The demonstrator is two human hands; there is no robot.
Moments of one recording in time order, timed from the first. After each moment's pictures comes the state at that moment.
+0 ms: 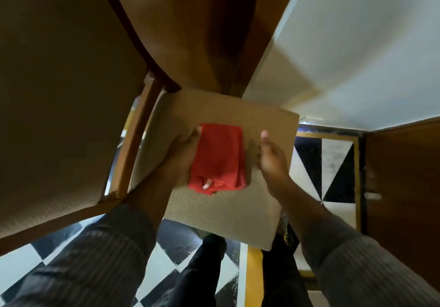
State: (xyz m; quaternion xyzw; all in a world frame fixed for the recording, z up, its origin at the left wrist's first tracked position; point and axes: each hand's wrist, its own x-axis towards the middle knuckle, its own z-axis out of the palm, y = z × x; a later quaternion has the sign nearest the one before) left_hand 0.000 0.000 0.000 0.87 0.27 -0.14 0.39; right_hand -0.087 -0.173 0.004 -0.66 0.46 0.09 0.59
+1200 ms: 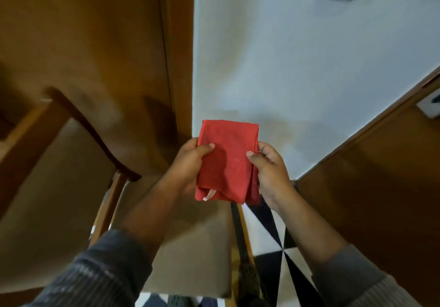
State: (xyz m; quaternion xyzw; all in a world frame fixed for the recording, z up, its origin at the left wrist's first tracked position) left_hand -0.025 -0.128 0.271 0.59 0.02 -0.35 0.73; right_hand -0.140 -0.262 0.296 -0.62 0.30 -0.14 0.71
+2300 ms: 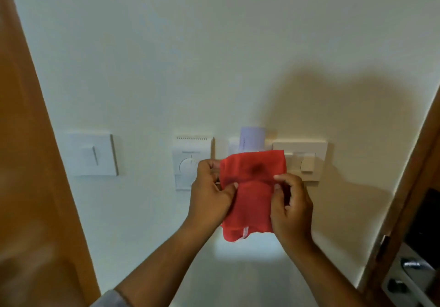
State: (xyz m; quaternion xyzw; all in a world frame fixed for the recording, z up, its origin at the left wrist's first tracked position) left_hand -0.020 -0.513 0.519 0.71 -0.24 0.09 0.66; right_hand -0.082 -0.667 0.486 -0.72 0.01 -0.62 0.32
